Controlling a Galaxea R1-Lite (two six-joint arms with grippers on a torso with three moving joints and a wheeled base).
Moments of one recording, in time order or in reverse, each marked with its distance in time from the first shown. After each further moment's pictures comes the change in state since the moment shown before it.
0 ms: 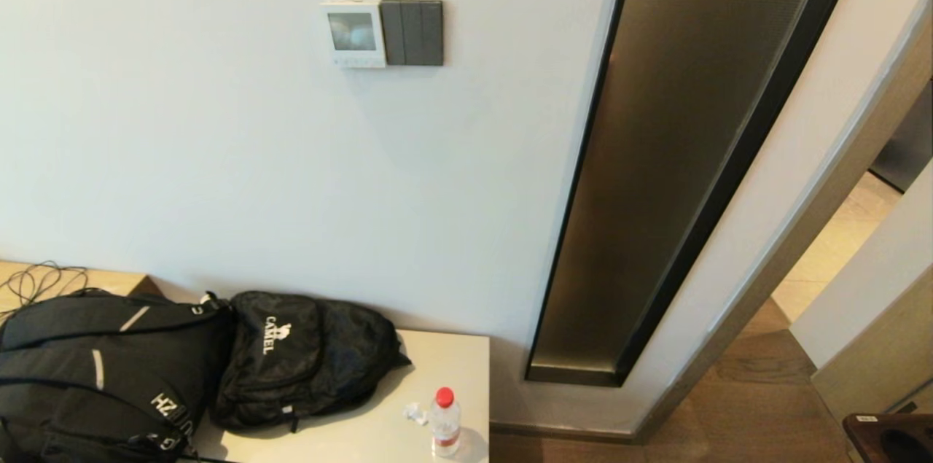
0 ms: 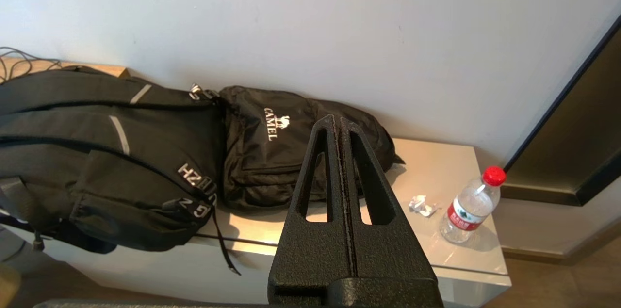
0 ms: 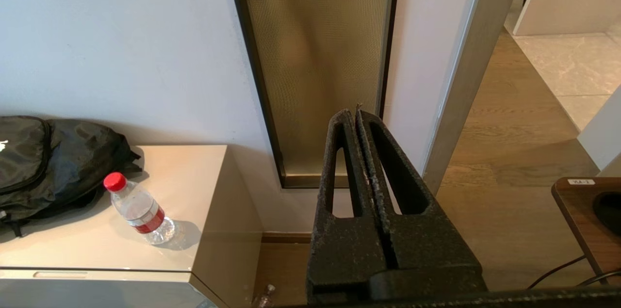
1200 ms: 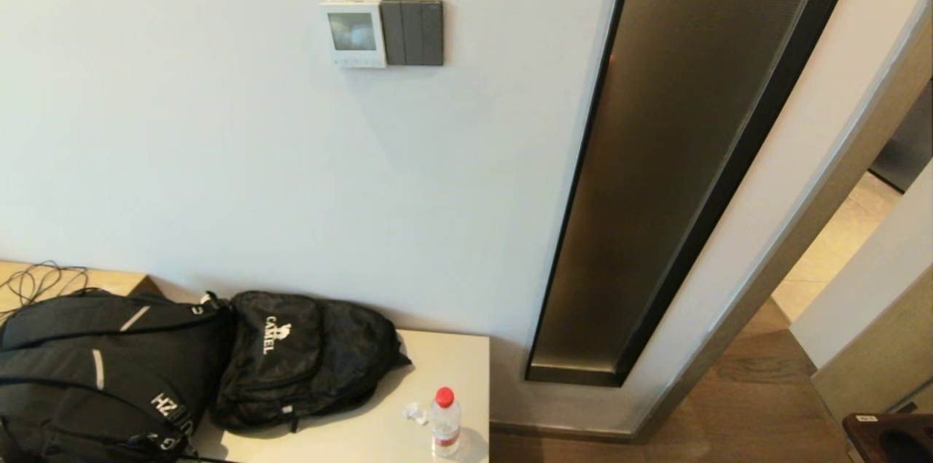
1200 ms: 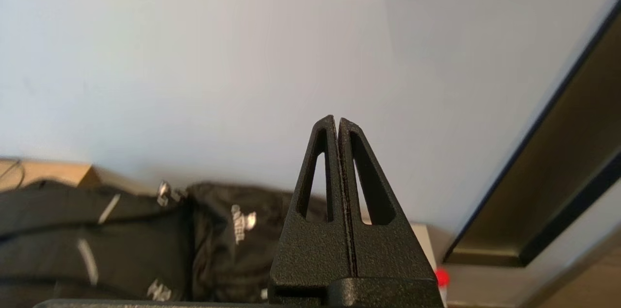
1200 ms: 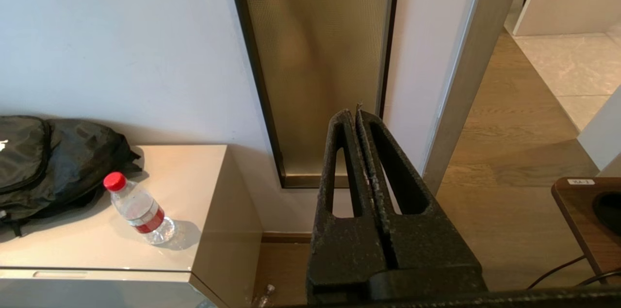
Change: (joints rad) left arm -0.065 0.621 -0.445 -0.273 -0.036 -0.039; right arm 0.000 0.000 0.000 0.000 0.000 -0.001
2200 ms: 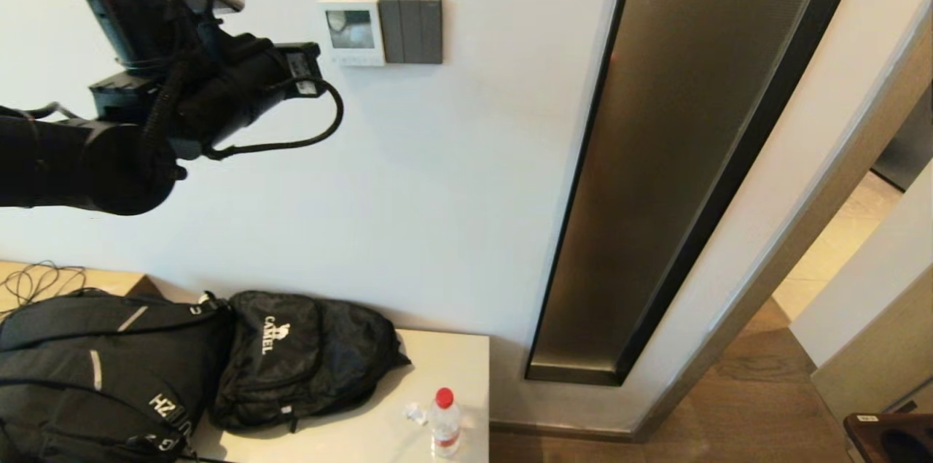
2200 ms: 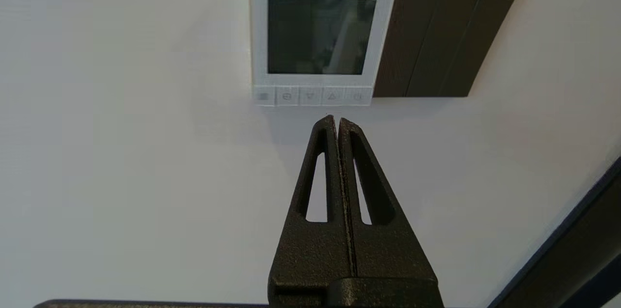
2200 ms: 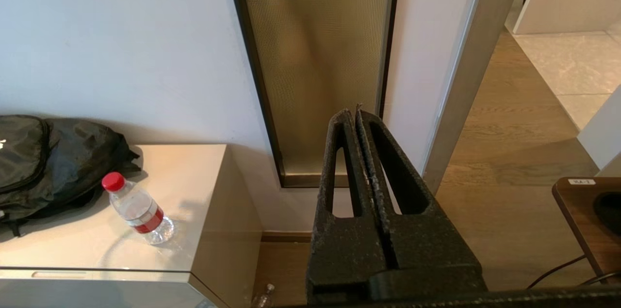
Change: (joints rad) left arm -0.243 1.220 -0.896 -0.448 0.027 -0.018; right arm 0.000 0.000 0.000 0.000 0.000 -0.001
